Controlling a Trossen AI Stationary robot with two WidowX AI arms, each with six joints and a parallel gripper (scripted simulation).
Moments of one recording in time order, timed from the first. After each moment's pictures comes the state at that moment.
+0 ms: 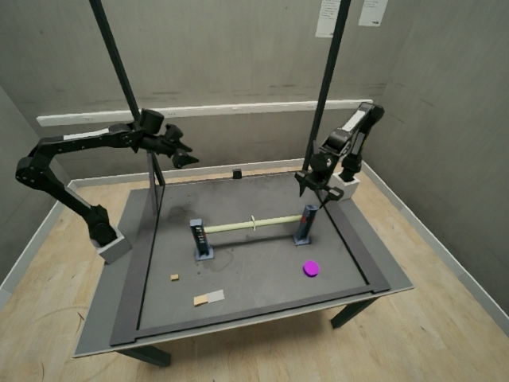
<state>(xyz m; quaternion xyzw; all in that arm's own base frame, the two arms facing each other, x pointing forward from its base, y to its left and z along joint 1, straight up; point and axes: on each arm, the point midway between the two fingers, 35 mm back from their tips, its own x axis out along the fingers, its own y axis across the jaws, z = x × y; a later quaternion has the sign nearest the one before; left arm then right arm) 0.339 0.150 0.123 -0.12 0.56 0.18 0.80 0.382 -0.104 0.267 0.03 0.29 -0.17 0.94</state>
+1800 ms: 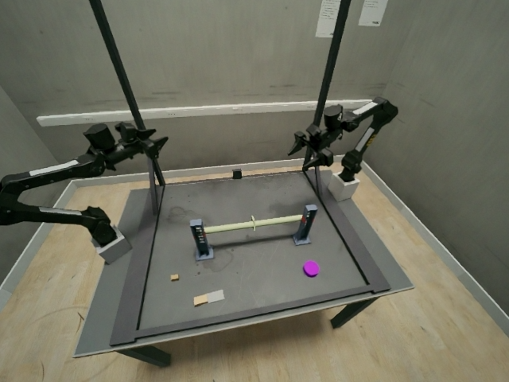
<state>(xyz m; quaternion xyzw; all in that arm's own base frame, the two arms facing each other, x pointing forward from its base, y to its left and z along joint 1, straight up) 0.357 0.055 0.250 -0.02 0.21 0.08 0.97 0.316 0.000 0.323 0.00 -0.03 0.00 1.00</state>
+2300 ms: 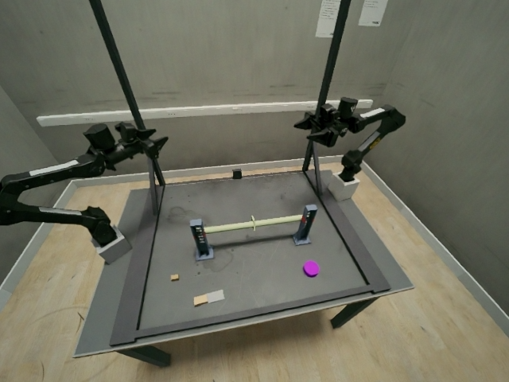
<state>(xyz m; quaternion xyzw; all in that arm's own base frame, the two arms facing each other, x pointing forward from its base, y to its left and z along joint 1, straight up) 0.317 0.002 0.321 0.00 -0.02 0.00 1.00 0.316 0.000 0.323 0.00 -0.03 0.00 1.00</state>
